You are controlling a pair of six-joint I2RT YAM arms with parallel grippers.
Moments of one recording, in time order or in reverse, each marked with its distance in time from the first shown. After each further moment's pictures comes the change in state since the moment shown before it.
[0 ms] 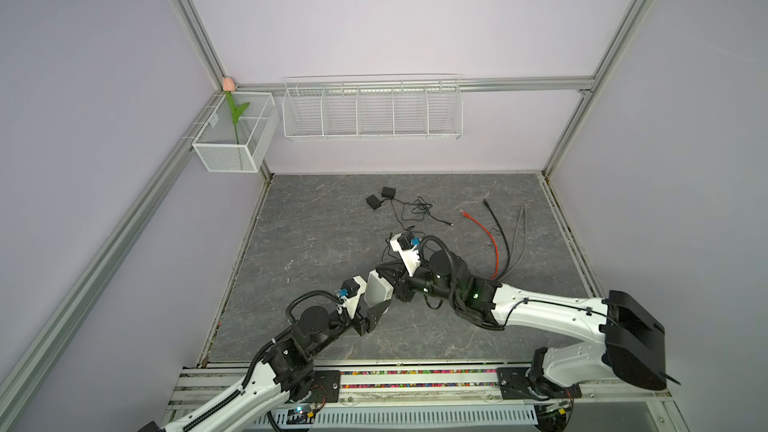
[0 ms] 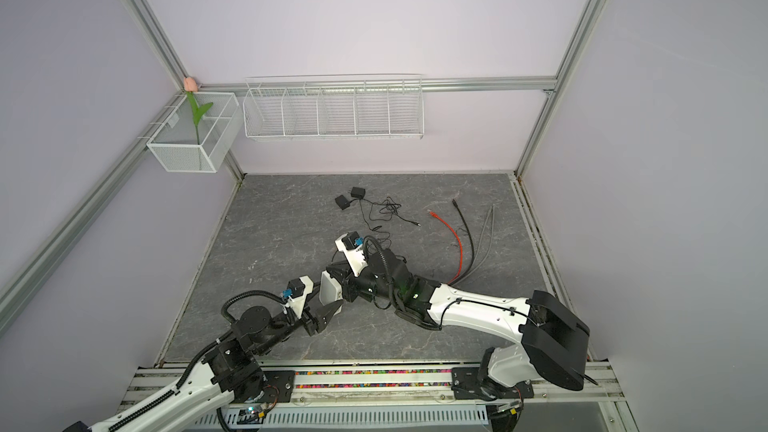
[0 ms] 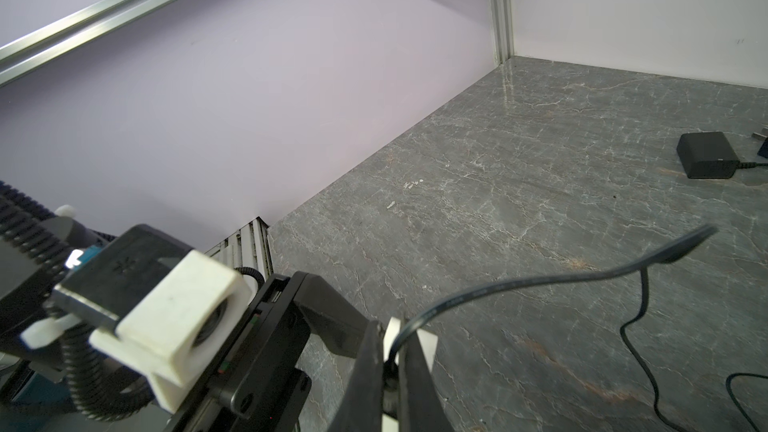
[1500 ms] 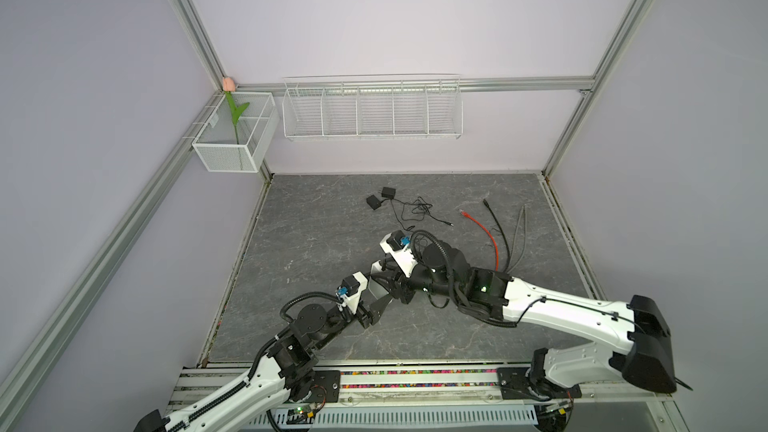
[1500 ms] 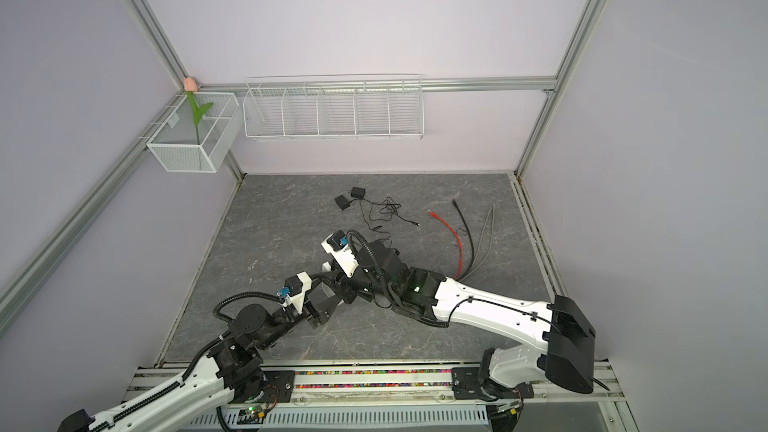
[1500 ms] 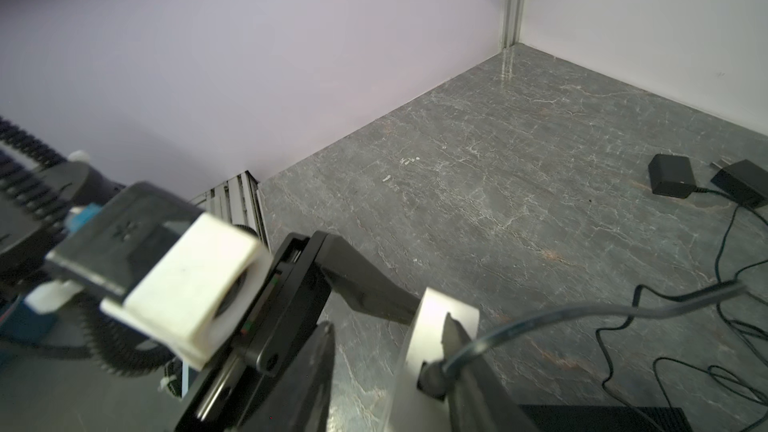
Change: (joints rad) left arm -0.003 0.108 0.018 0.225 0.004 0.062; right arm 0.056 -0.072 0.217 -0.429 0.041 -0.172
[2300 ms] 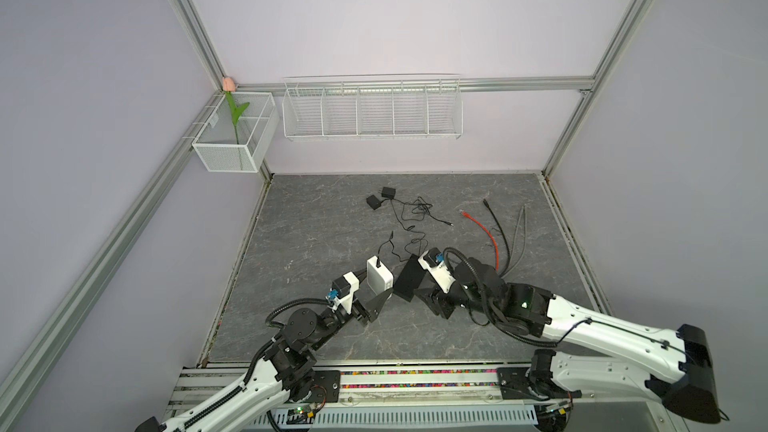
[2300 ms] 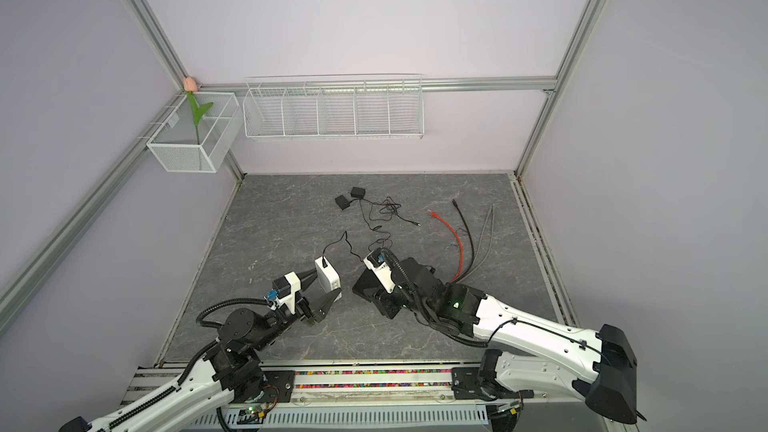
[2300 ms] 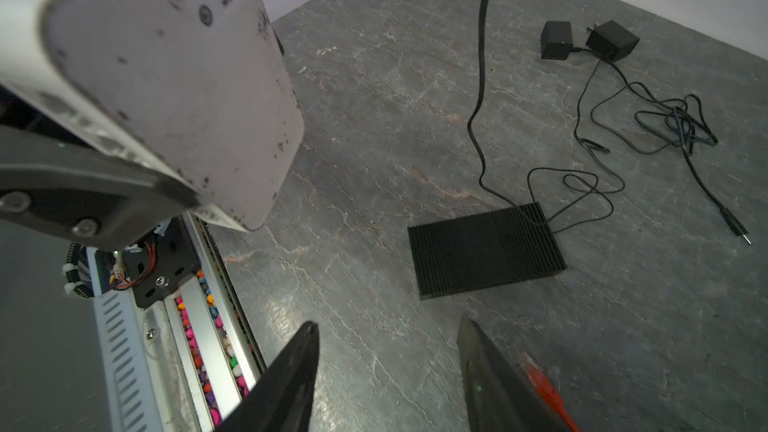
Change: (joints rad) left arm 0.000 -0.049 0.003 0.047 -0.005 -0.005; right arm -0.051 -0.263 -0.228 -0.262 0.153 0.007
